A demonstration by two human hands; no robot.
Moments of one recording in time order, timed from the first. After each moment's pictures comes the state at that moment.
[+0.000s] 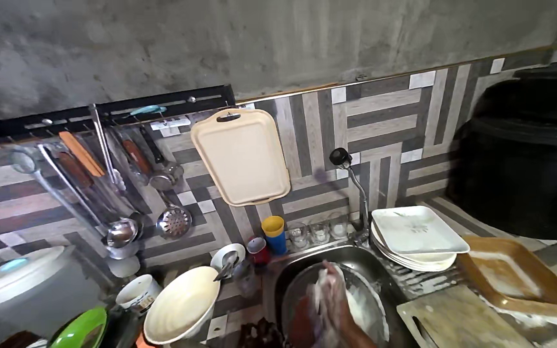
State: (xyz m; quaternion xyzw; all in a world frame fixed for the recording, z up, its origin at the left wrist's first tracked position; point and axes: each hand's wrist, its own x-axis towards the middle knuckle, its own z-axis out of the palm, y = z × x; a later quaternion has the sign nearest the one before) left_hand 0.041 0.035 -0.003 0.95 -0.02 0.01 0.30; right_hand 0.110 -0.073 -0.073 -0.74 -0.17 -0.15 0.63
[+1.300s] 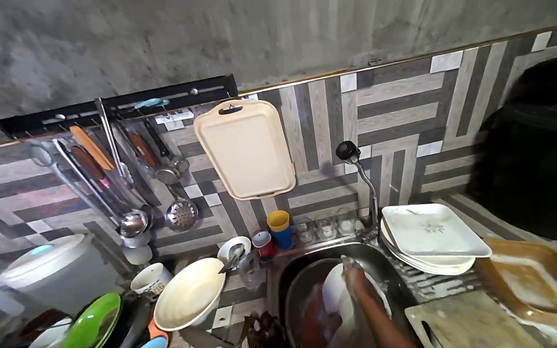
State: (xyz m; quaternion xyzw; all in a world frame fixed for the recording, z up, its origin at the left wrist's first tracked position) left_hand 0.039 -0.006 0.018 0.92 0.09 -0.04 0.38; right_hand 0.183 -0.108 -0.062 -0.80 0.06 0.07 0.59
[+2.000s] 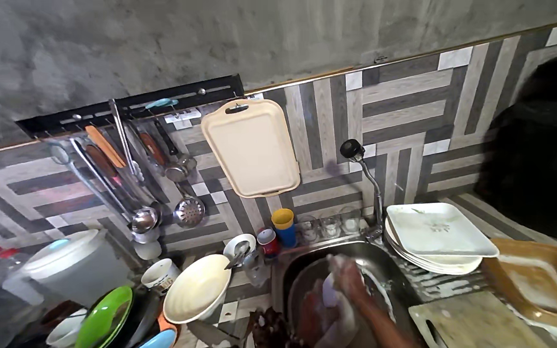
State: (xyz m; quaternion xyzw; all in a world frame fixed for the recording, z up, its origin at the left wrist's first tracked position) left_hand 0.040 0.020 0.007 0.95 0.05 -0.02 0.32; right_hand 0.155 -0.100 -0.023 -0.86 -0.12 0.04 0.50
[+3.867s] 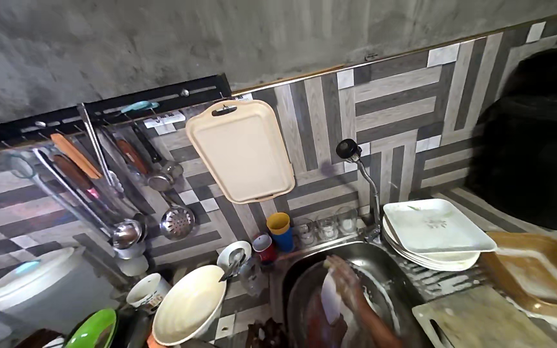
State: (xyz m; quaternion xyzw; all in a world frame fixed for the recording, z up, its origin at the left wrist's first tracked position) left_hand 0.058 0.059 -0.136 0.95 0.08 0.07 0.30; right_hand 0.157 -0.085 -0.090 -0.75 -0.15 -0.07 0.64
